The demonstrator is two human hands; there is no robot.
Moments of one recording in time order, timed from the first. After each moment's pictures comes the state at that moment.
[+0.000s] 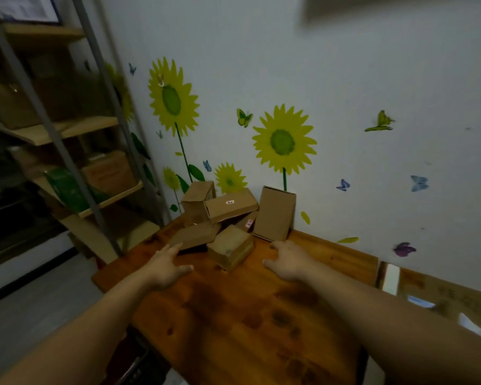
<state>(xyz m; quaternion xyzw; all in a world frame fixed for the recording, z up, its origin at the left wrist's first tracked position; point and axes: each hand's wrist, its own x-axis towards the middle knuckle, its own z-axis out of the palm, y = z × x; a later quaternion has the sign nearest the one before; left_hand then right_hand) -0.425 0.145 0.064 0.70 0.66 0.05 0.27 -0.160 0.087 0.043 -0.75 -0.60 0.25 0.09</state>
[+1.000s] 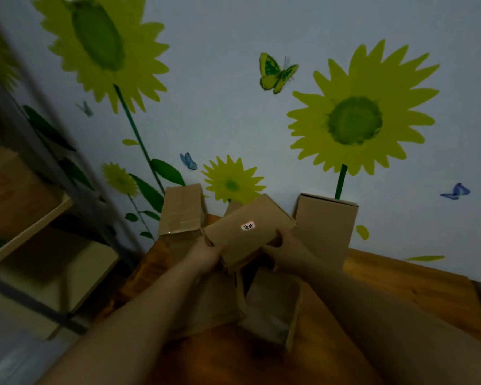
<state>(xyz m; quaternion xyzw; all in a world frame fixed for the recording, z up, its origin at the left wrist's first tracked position) -0.354 0.519 -0.031 0.64 0.54 0.12 0.53 -0.184 0.421 -0.048 -0.78 -0.40 0.36 0.32</state>
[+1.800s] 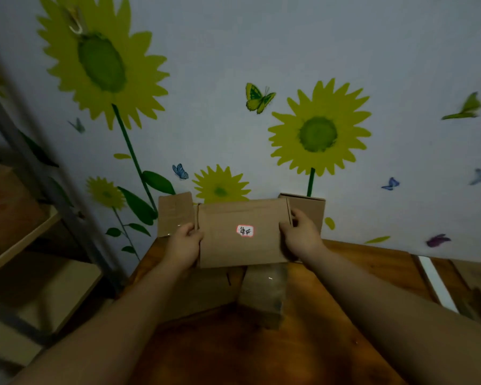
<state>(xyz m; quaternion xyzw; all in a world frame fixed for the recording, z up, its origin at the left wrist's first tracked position) -0.414 0.497 0.011 0.63 0.48 0.25 0.56 -0.230 0.358 0.021 -0.81 -0.28 0.19 0.48</state>
